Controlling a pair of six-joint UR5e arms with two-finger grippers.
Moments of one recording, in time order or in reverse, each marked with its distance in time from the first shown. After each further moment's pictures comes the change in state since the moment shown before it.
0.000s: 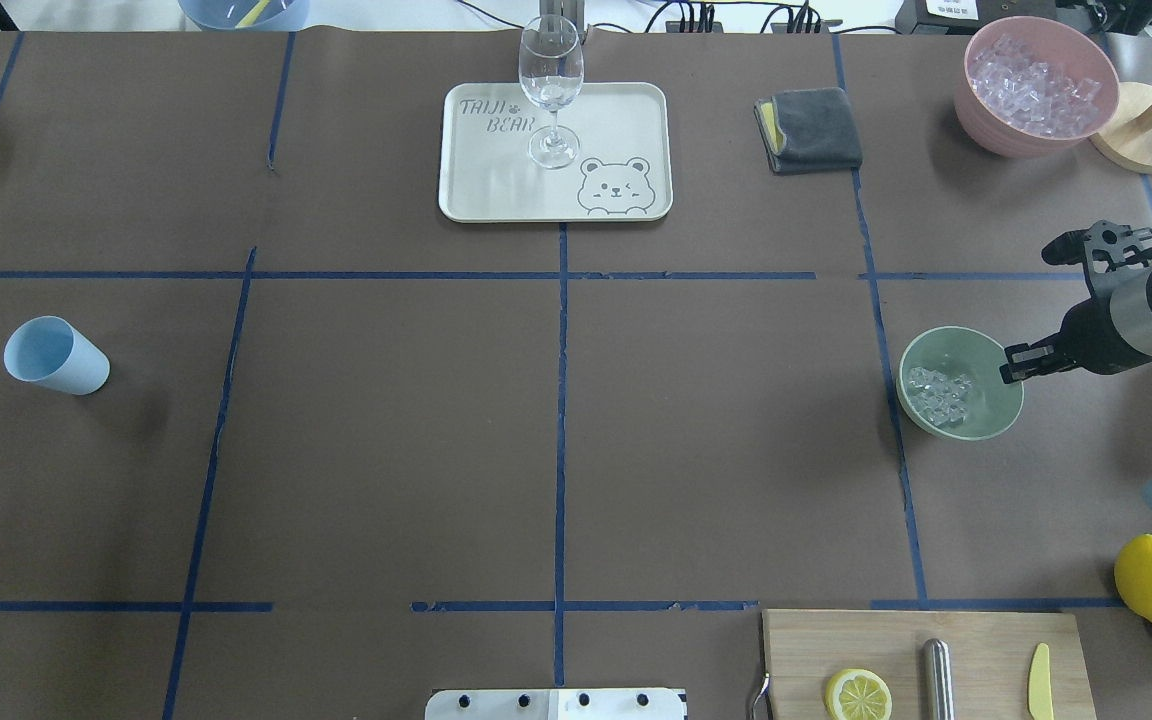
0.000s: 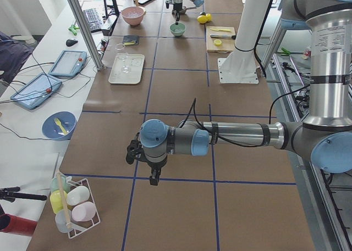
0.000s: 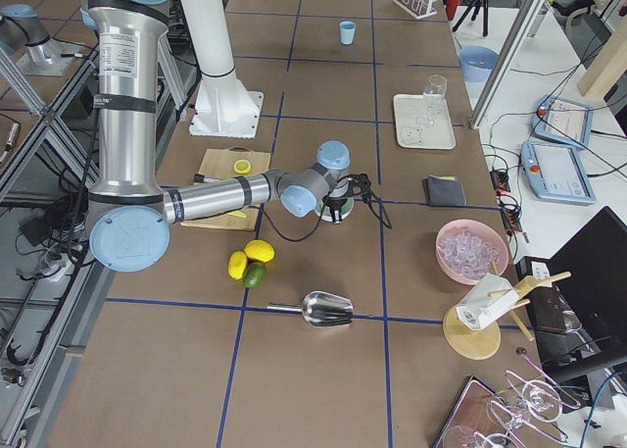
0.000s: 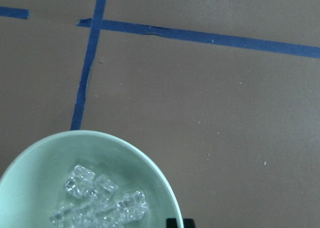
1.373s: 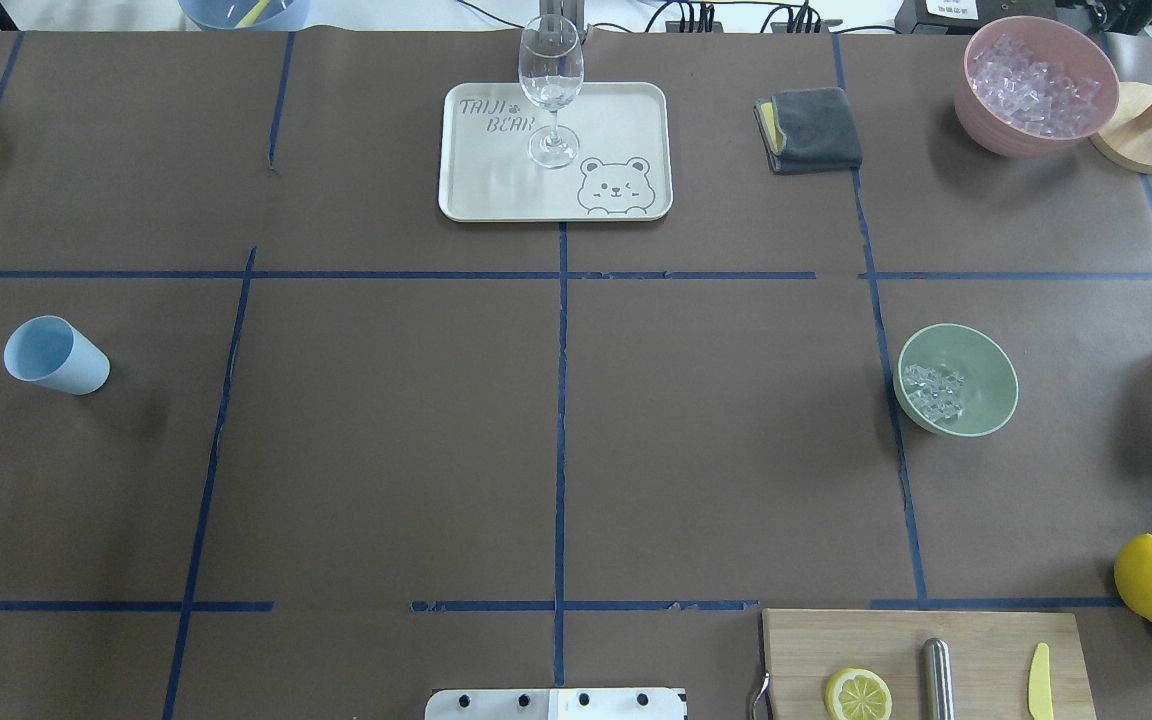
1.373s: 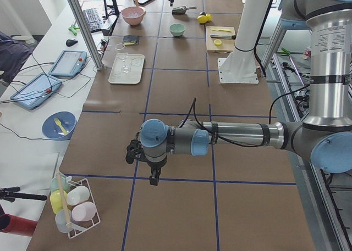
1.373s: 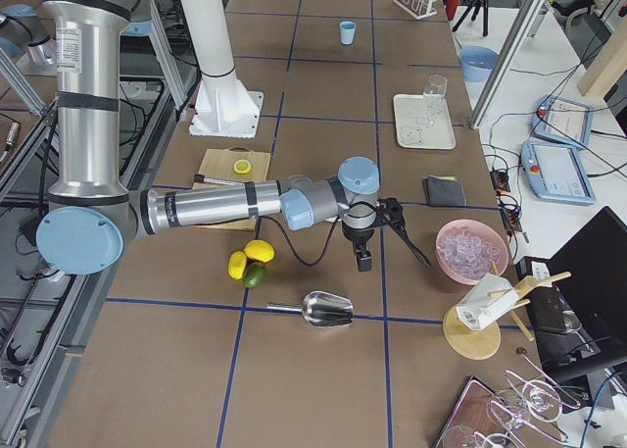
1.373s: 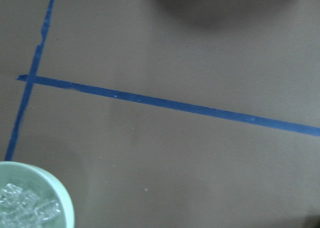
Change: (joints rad) left arm 0.000 -0.002 0.000 0.000 0.000 0.000; right arm 0.500 -0.011 0.011 -0.432 0.099 -0.685
